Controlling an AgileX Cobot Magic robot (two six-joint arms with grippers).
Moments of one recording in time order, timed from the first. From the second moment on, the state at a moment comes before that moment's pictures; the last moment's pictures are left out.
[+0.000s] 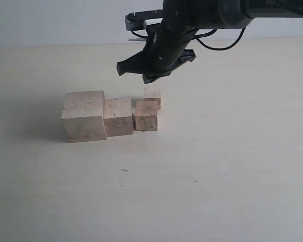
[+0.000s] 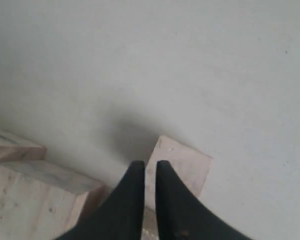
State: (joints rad) left arm 0.06 0.01 0.00 -0.07 0.37 -0.08; right arm 0.71 2.14 -1.63 0.04 0.65 0.18
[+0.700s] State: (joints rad) left arm 0.06 0.01 0.00 -0.07 0.37 -0.08; right arm 0.71 2.27 -1.66 -0.10 0.55 0.45
